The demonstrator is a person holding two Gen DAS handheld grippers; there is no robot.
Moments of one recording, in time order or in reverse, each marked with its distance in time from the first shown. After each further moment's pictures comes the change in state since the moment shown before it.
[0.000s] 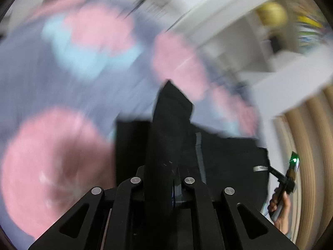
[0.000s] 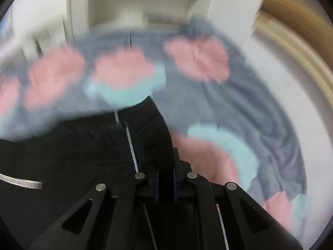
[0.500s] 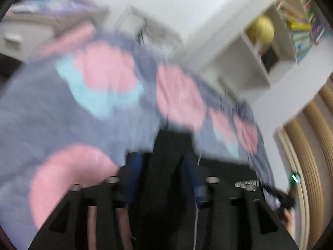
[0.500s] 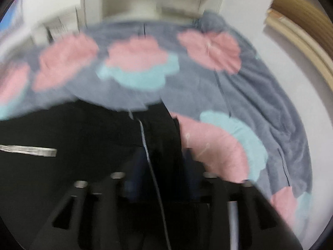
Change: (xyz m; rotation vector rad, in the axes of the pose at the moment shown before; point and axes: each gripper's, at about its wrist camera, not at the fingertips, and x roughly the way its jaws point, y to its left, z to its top) left arm -0.083 -0.030 0.000 0.121 -0.314 0.046; right arm -0.060 -0.003 -0.028 -0.018 -0.088 0.104
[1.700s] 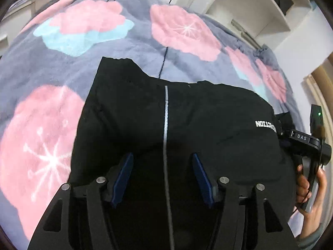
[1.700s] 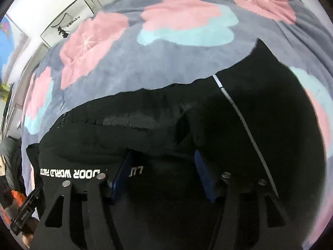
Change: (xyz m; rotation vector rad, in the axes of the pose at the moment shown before) left arm 0.079 -0.031 -0.089 0.147 0.354 0.195; right arm 0.089 0.083 -0.002 0.160 0.288 0.314
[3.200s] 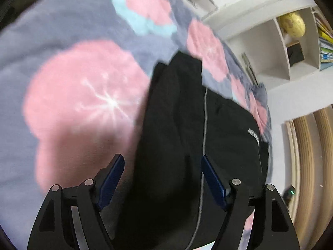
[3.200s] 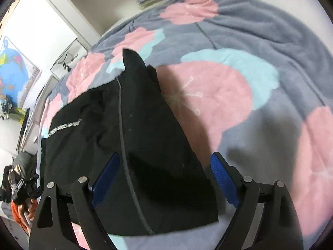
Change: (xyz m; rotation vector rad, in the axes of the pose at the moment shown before) left arm -0.043 0.079 -0.056 -0.339 0.017 -0.205; right arm -0.110 -0.176 -0.092 0.112 -0.166 0.111
